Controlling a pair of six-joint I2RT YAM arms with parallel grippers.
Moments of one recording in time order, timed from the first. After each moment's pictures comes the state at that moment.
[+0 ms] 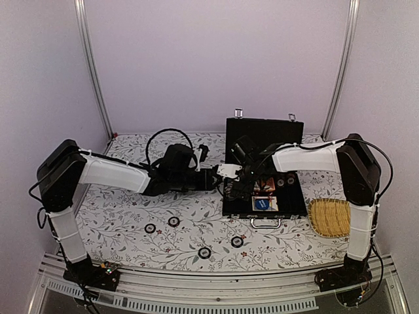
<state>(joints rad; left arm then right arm) -0.82 1.86 1.07 0.25 0.12 -0.61 0.78 2.02 1.45 -0.46 0.17 -0.64</state>
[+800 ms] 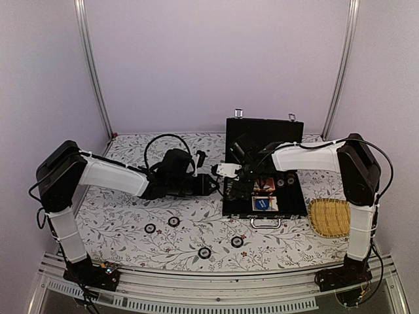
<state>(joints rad) -0.82 1.84 1.02 0.25 0.12 -0.62 0.79 2.02 1.47 -0.48 0.18 -0.64</state>
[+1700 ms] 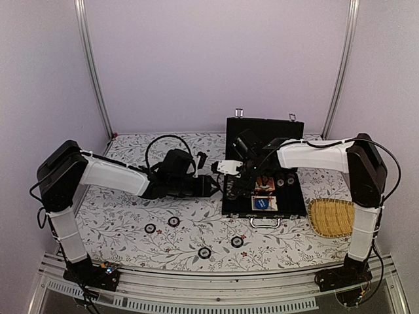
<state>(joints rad) -0.82 1.84 1.01 0.24 0.14 -0.62 0.79 1.98 1.47 -0.51 0.15 -0.67</state>
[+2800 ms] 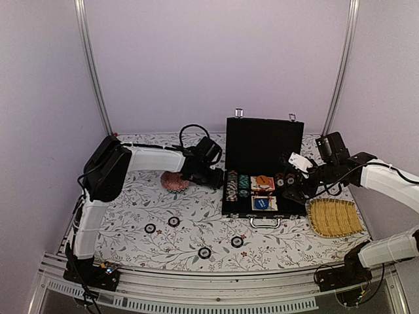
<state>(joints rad) -0.78 2.28 1.69 -0.36 -0.04 -0.42 0.41 1.21 0.86 -0.51 -0.25 -0.57</state>
